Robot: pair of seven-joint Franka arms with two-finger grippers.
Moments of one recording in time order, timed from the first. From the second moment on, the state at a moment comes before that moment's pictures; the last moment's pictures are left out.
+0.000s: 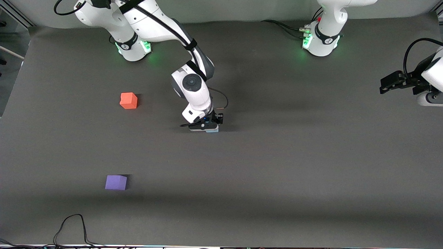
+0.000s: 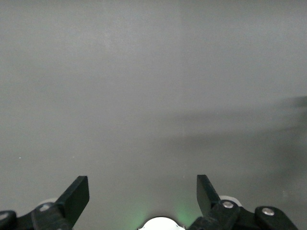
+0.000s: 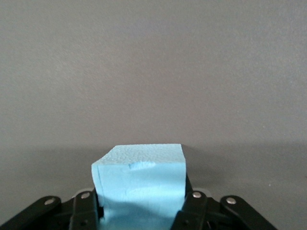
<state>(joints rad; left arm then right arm) -0.03 0.00 0.01 -1.57 0.01 1.47 0.03 0.89 0.60 -0.14 -1.93 0.15 2.67 0.70</state>
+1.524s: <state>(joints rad) -0.03 0.00 -0.01 -1.57 0.00 1.47 0.04 0.84 0.11 -0.60 -1.57 0.12 1.57 0.27</state>
